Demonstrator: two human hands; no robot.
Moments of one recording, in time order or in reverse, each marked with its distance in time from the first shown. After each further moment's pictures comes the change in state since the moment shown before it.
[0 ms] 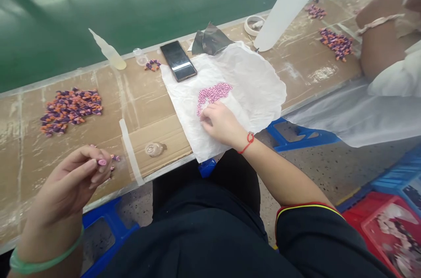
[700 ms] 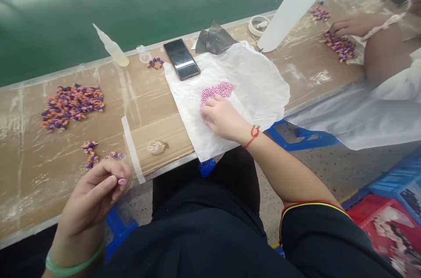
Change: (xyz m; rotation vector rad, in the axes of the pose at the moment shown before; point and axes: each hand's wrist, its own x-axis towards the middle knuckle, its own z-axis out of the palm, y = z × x) left_hand -0.024 -0.028 0.020 -0.147 -0.128 0.011; right_hand 0.013 0.005 -0.010 -0.213 -0.153 -0.127
